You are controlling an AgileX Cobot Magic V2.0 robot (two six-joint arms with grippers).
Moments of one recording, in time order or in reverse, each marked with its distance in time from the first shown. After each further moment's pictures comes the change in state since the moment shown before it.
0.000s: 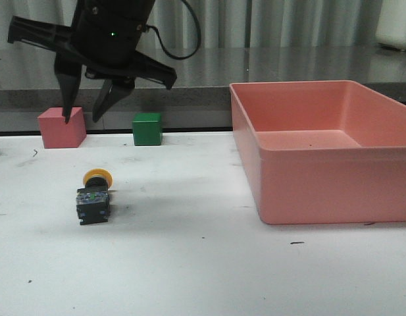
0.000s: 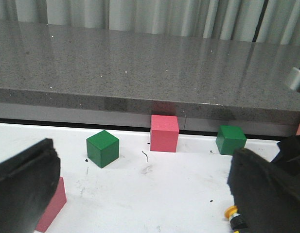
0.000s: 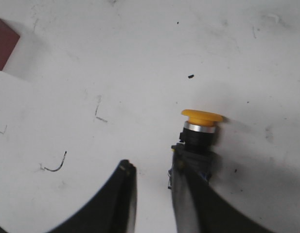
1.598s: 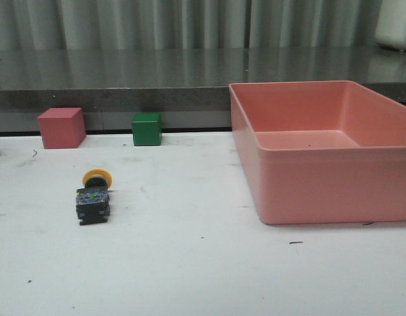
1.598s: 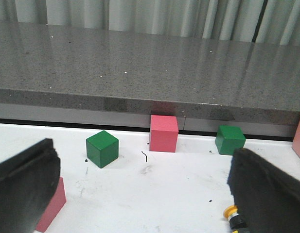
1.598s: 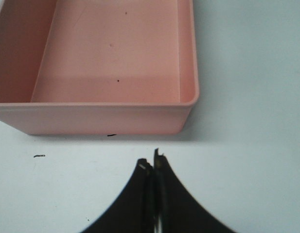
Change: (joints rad) left arm 0.000 0.000 0.000 0.000 0.000 0.000; right arm -0.702 -1.475 1.487 -0.155 -0.348 -0.359
